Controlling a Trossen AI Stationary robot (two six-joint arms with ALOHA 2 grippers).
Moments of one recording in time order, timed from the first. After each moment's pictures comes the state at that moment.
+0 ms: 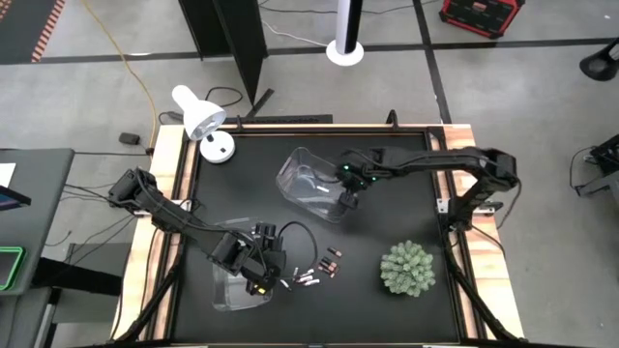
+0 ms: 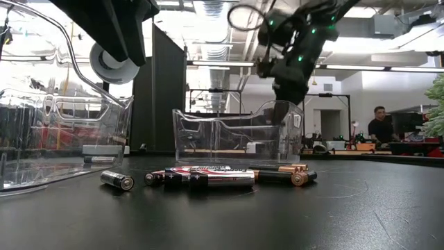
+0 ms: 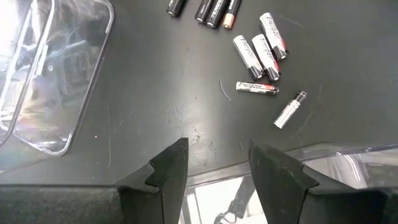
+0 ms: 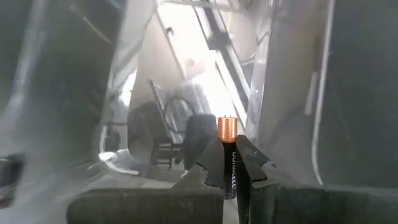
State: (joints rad) left arm -0.52 1.65 1.34 -0.86 -0.39 -0.27; right arm -0.25 1.62 1.12 -0.59 0.05 0.08
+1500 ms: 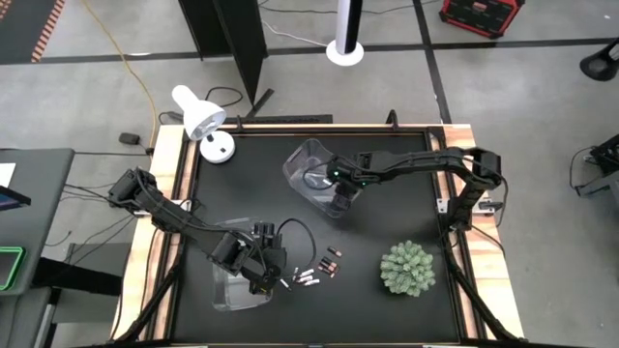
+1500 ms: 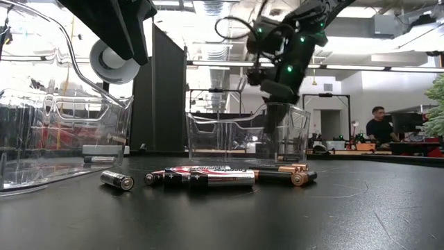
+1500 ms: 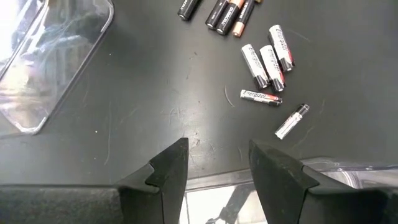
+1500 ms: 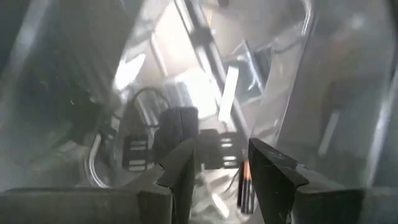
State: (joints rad) left arm -0.52 1.65 1.34 -0.85 -0.41 -0.34; right arm -0.22 1.72 1.17 -0.58 0.17 0.08
